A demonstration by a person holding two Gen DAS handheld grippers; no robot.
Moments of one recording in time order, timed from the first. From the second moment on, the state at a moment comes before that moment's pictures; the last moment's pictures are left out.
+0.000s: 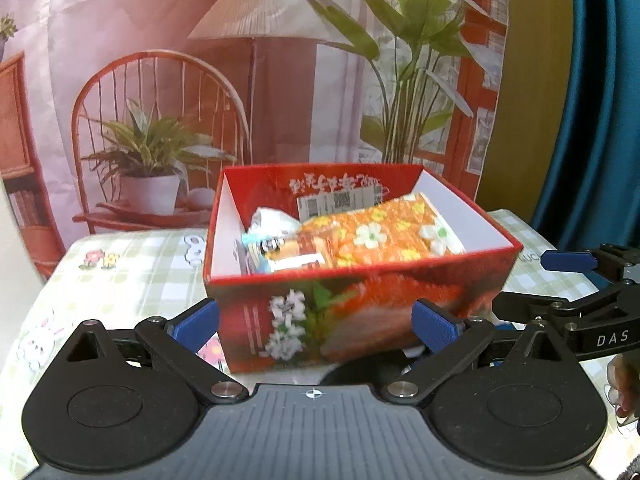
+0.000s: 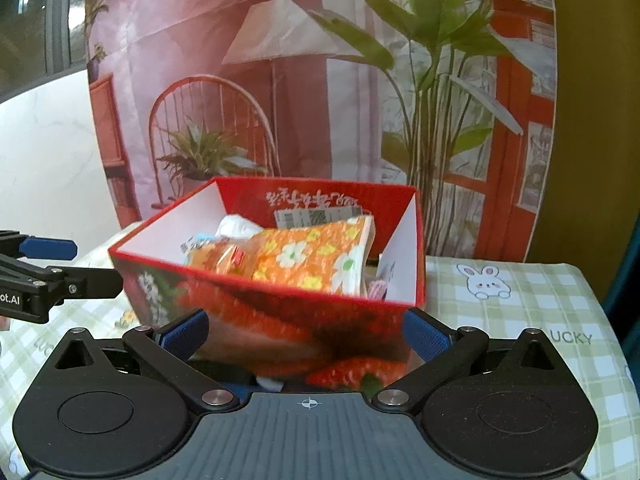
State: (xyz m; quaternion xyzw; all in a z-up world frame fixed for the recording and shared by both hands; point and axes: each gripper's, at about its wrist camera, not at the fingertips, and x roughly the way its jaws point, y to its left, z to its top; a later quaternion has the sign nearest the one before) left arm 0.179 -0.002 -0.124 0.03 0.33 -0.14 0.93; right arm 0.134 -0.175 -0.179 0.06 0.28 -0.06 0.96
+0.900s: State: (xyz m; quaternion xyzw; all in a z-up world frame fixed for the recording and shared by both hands) left arm 0.116 0.004 -0.168 0.00 0.38 -0.15 0.91; right arm 0.053 -0.131 -0.235 0.02 0.30 -0.06 0.95
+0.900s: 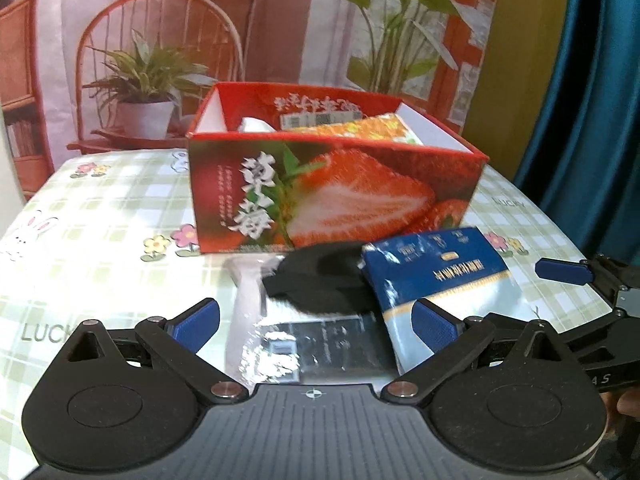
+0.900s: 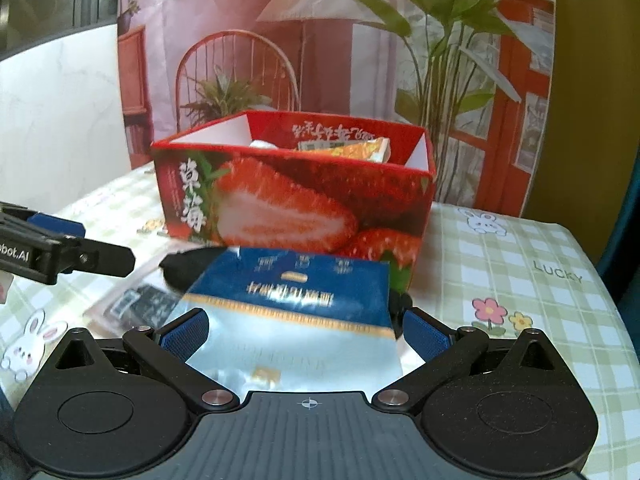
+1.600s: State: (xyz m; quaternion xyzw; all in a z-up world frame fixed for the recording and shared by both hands) left arm 0.126 0.006 -0.192 -0.04 0.42 -0.19 0.89; right arm 0.065 -0.127 -0.257 0.03 0.33 0.00 0.94
